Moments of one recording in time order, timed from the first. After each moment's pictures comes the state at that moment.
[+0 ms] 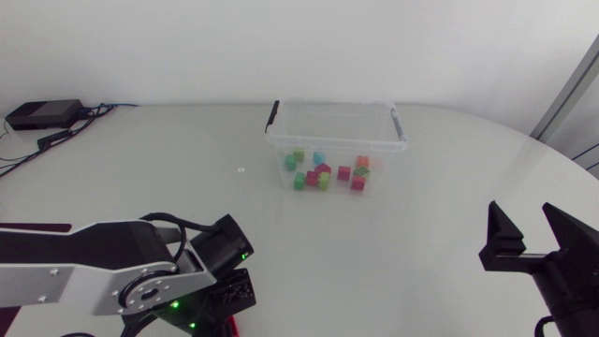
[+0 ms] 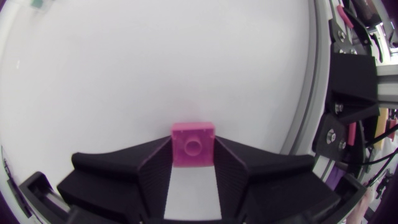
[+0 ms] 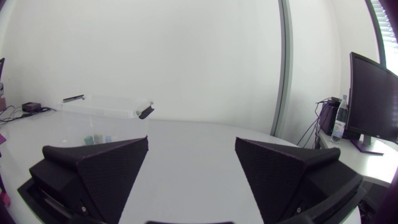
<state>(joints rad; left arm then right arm) -0.84 1.50 0.65 -0.62 0.10 0.34 -0.06 0.06 0.03 0.00 0.06 -0.05</state>
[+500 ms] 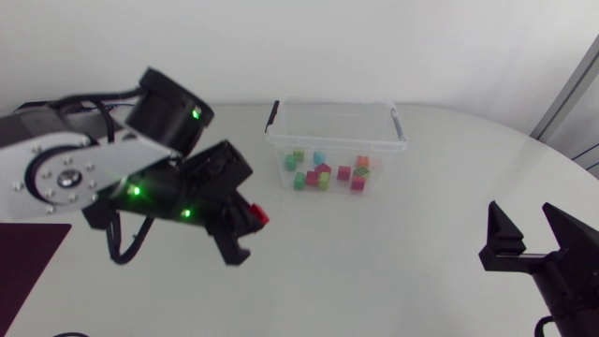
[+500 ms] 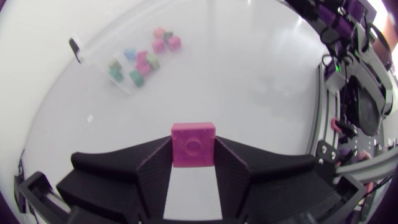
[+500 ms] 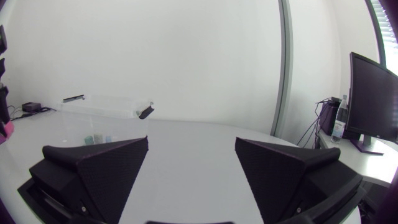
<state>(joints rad) -0.64 1.35 0.97 -0.57 0.16 0.34 -0.06 0.06 0.03 0.00 0.06 -0.05</state>
